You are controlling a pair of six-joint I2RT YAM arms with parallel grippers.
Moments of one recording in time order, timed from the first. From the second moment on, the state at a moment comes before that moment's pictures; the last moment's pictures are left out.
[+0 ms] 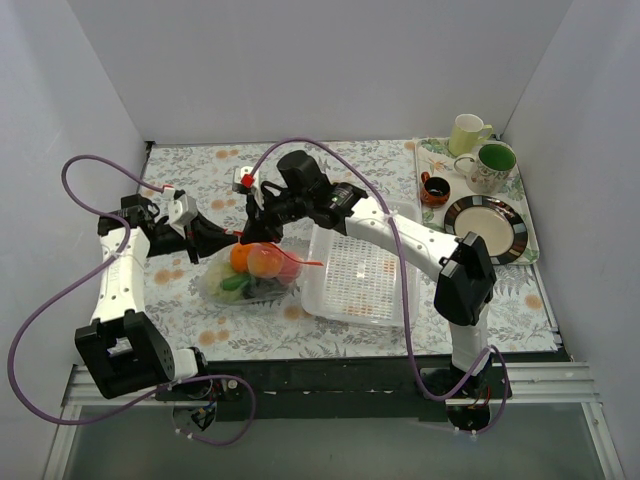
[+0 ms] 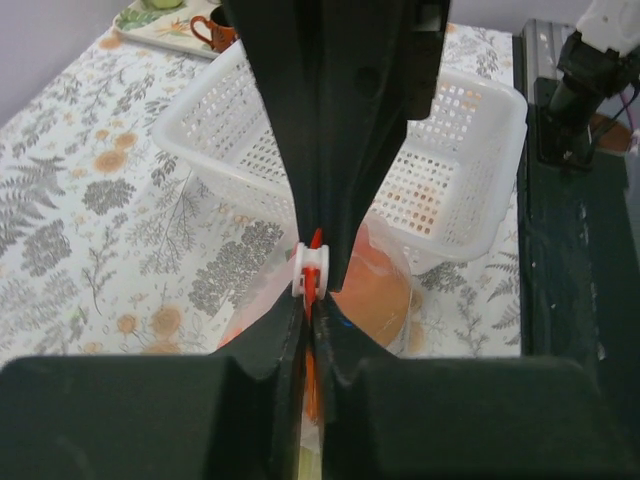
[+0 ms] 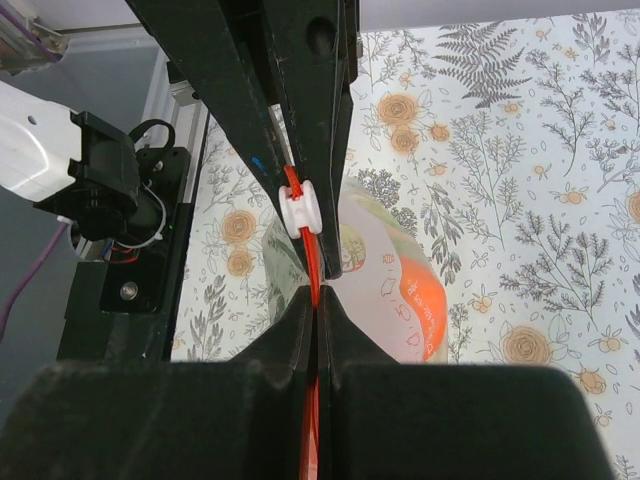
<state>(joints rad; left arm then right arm) 0.28 1.30 1.13 -1.30 1.46 1.45 0.94 1.93 1.80 -0.32 -0.74 -0.16</state>
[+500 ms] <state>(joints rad) 0.27 1.29 1.13 -1.30 1.42 1.46 0.95 1.93 1.84 -0.35 -0.71 -0.17</state>
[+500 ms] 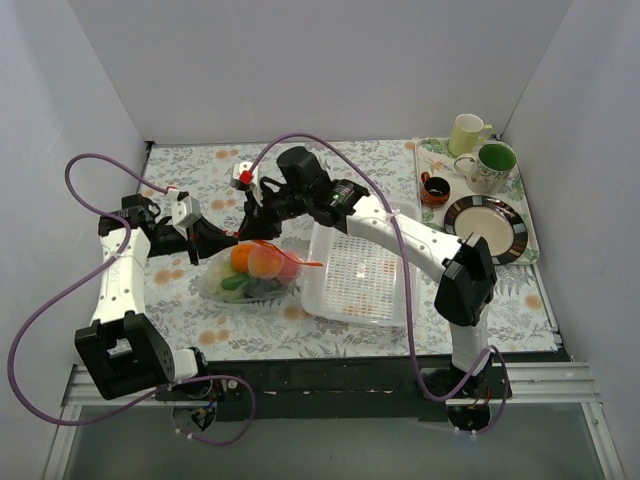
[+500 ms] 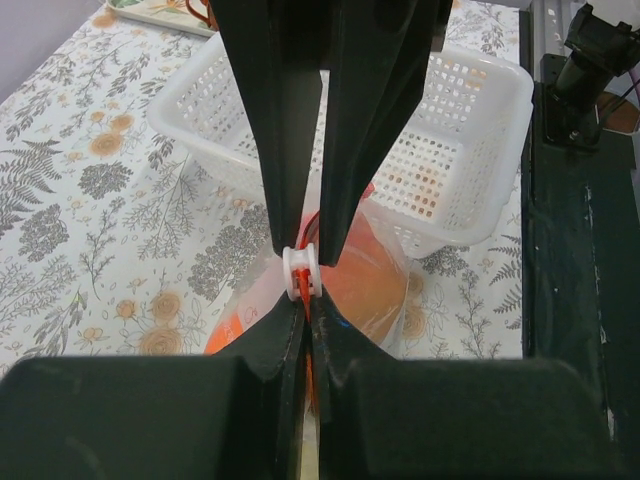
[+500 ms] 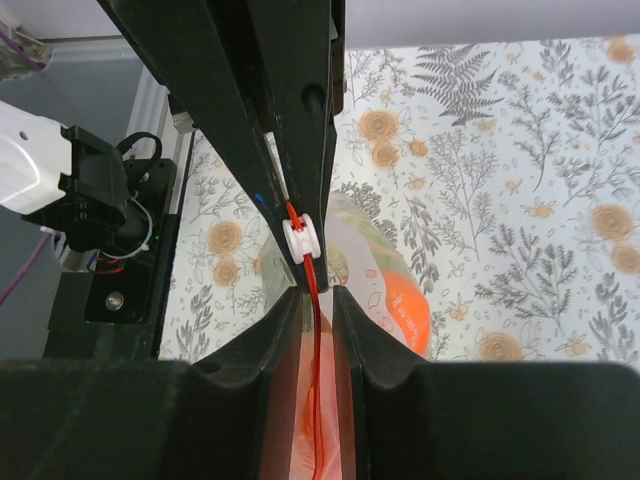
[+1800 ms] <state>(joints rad) 0.27 1.29 1.13 -1.31 1.40 1.44 0.99 1.94 1.94 -0.35 -0.71 -0.22</state>
